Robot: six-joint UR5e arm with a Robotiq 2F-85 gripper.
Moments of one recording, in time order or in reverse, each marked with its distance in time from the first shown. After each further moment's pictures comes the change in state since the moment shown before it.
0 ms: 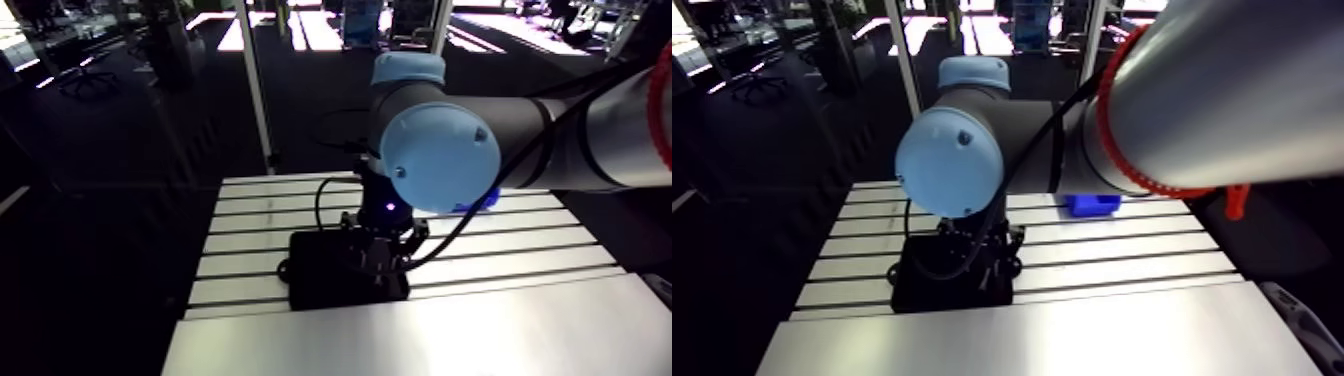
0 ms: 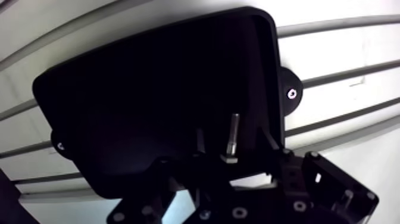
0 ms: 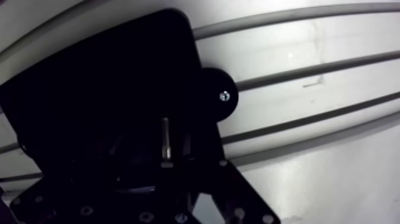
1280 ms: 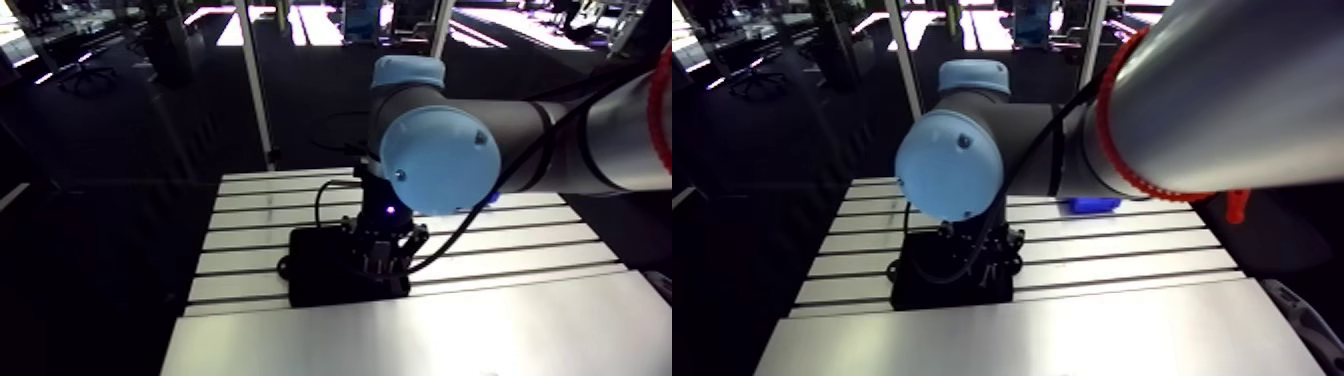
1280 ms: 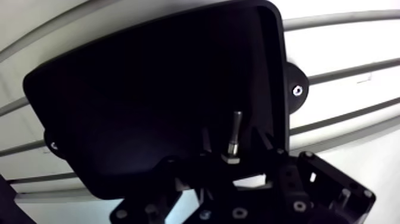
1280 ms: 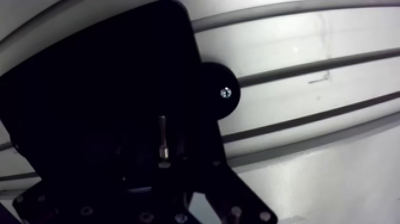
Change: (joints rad) arm 0.001 0.012 0.007 0.004 0.000 0.000
